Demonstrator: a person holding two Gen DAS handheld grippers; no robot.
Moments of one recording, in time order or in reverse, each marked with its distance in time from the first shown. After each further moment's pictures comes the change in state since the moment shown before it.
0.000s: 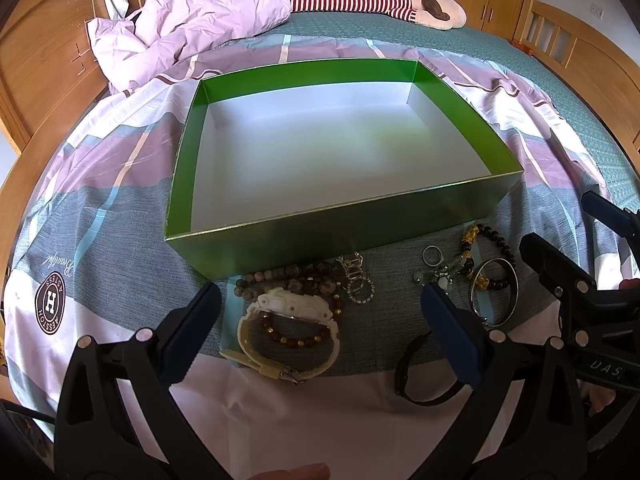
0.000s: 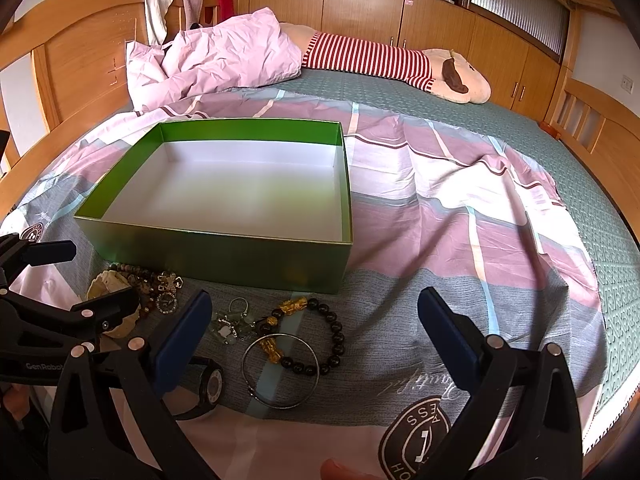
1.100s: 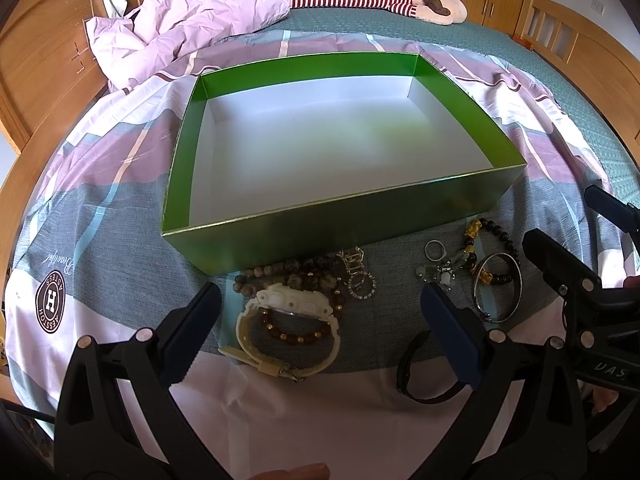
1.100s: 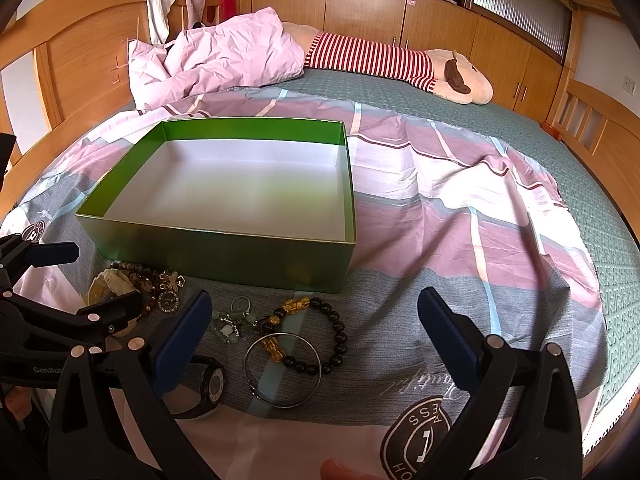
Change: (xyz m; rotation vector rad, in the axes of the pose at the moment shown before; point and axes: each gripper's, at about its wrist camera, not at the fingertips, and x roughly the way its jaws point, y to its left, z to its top) left arm 0.004 -0.001 -0.004 0.005 0.012 0.007; right arm 0.000 0.003 -0.002 -0.002 -0.003 0.000
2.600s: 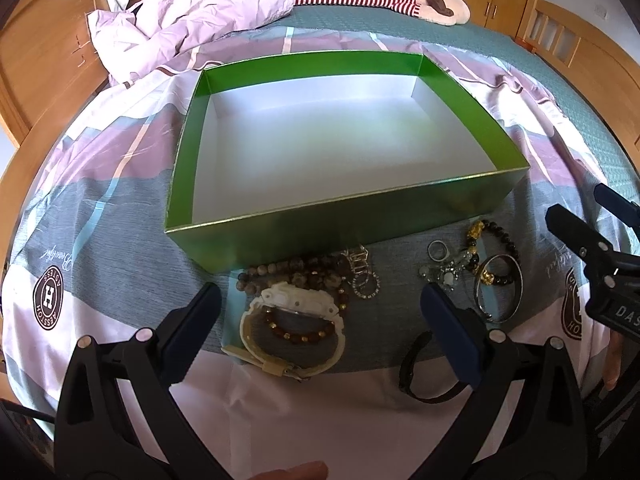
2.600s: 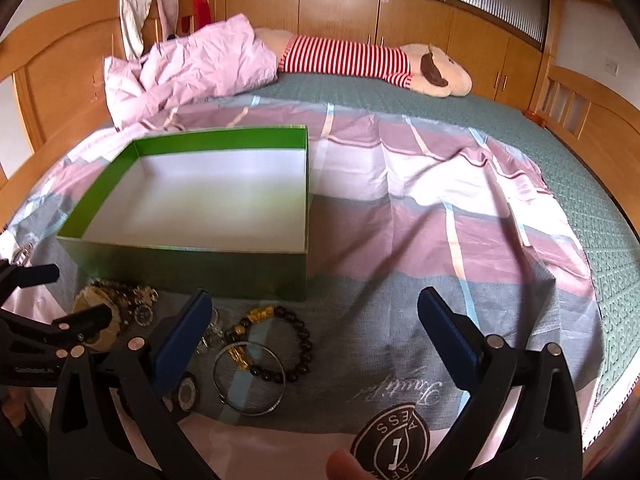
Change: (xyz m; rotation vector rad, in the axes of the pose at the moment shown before) left arm 0.000 0.005 0.004 -0.007 0.017 -0.004; right arm 0.006 -0.028 0.003 0.060 0.016 -0.044
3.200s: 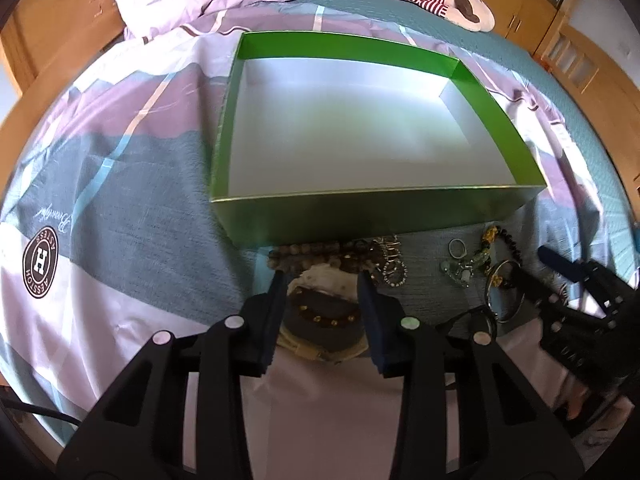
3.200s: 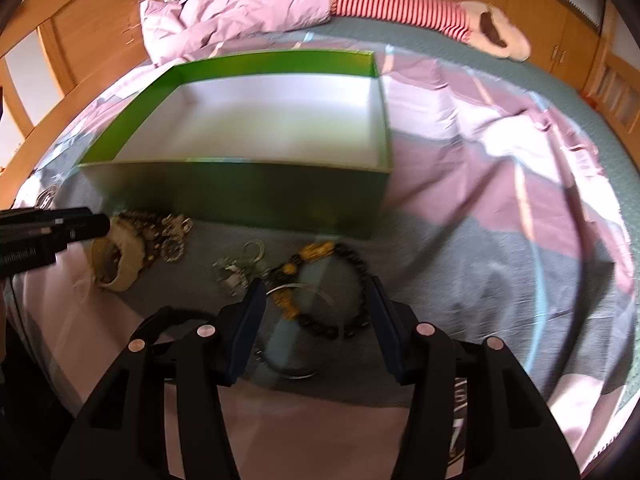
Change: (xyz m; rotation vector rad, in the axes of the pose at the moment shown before) left arm 0.003 0.043 0.002 -0.137 0.078 -0.068; right arm 0.027 0.026 -0.021 -0.083 0.193 0.197
